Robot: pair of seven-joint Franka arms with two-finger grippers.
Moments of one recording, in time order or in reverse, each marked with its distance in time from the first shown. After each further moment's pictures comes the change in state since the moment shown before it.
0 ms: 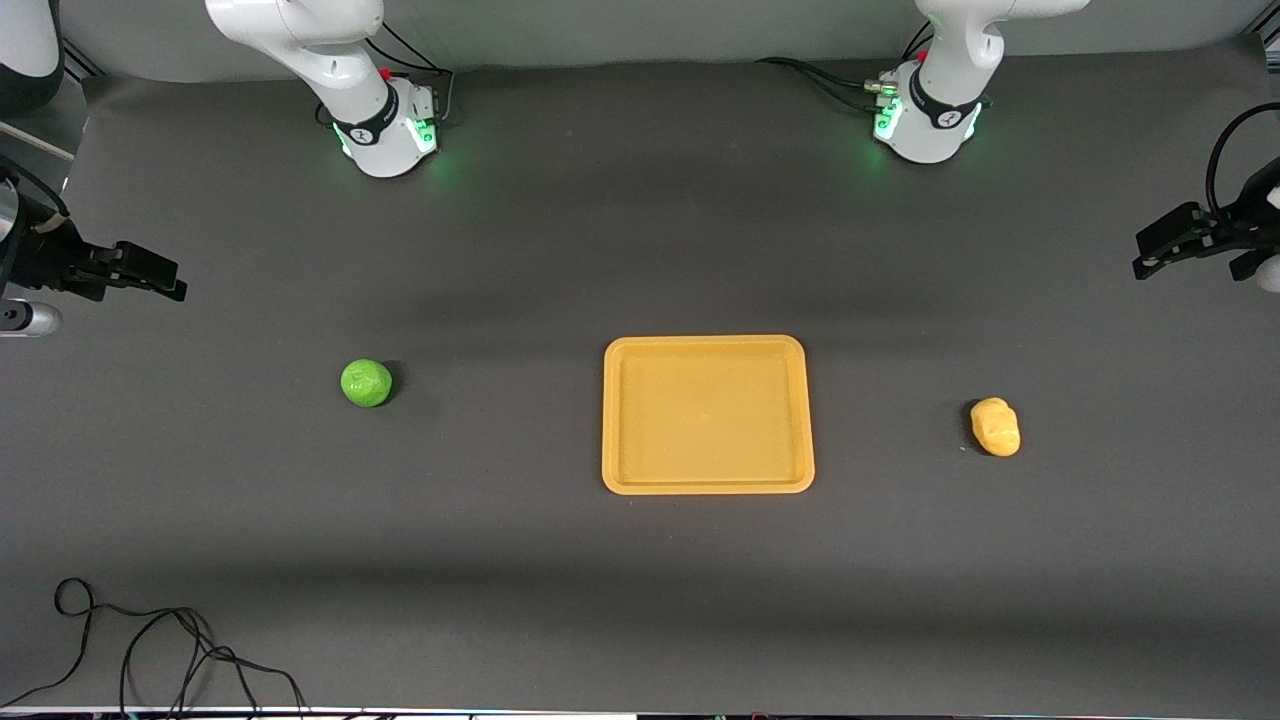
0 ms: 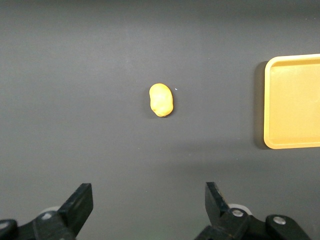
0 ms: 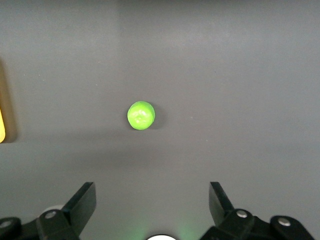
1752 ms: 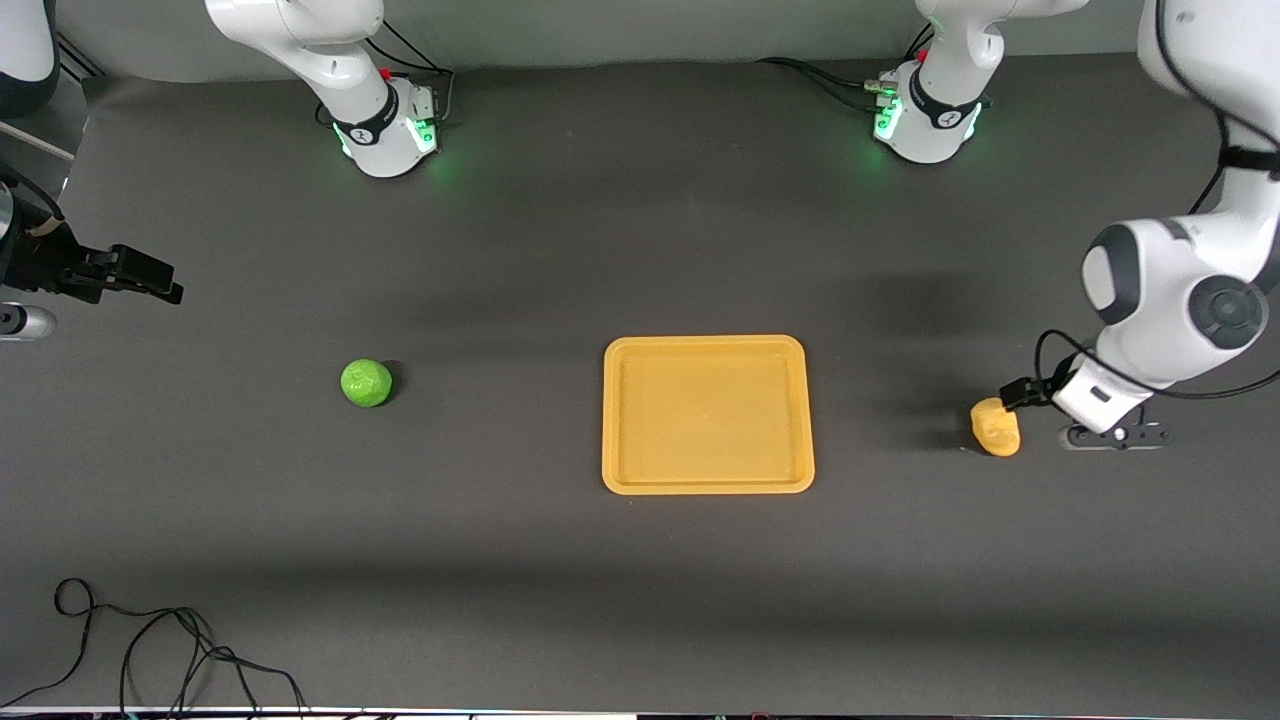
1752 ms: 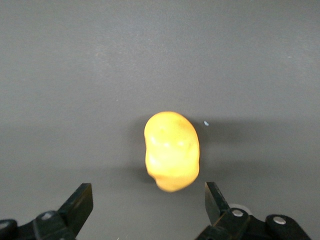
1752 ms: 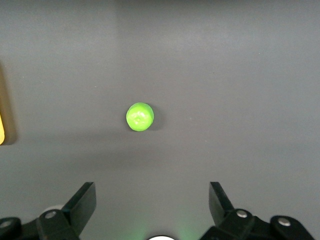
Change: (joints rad) left arm 0.029 0.409 -0.006 -0.376 0.000 0.778 -0.053; right arm 0.000 0.008 -0.006 0.010 0.000 0.000 0.000
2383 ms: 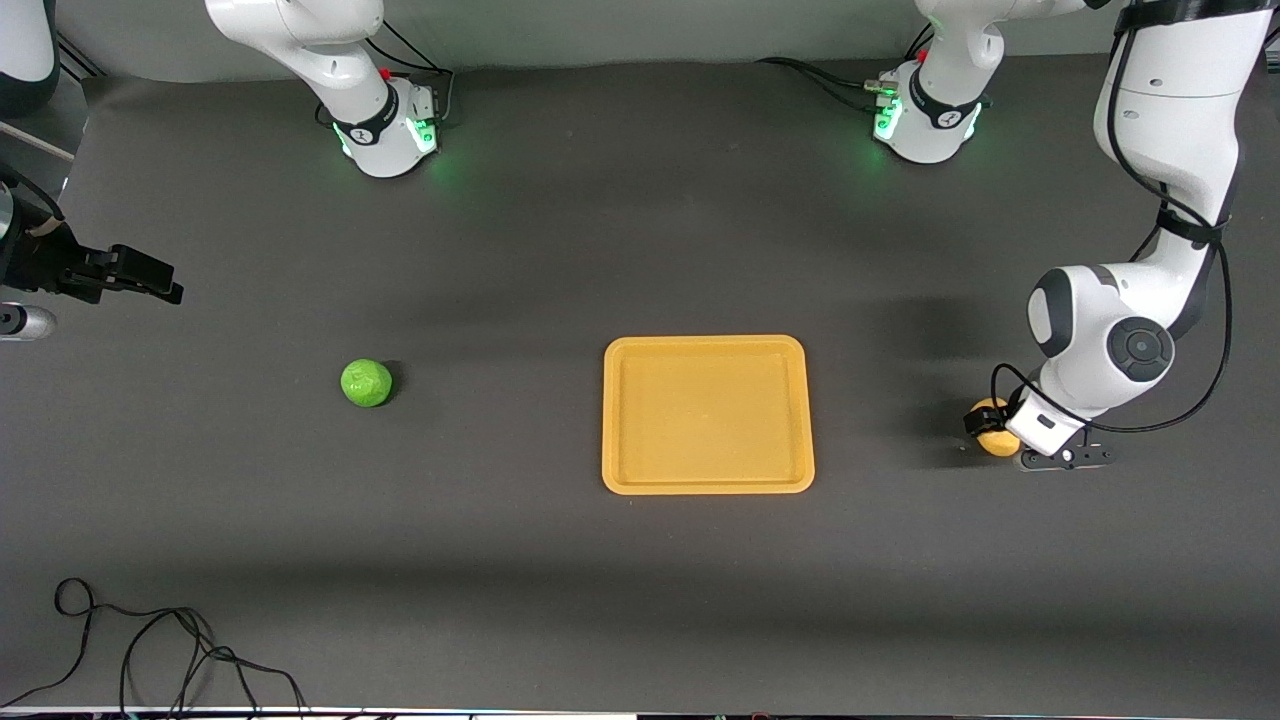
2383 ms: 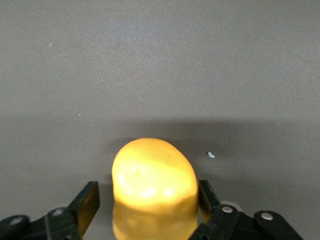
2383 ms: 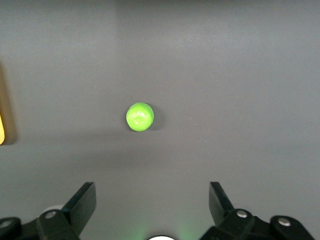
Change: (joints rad) left arm -0.013 0.165 -0.008 0.002 0.000 0.185 -0.064; right arm 0.000 0.000 0.000 0.000 0.000 0.000 0.000
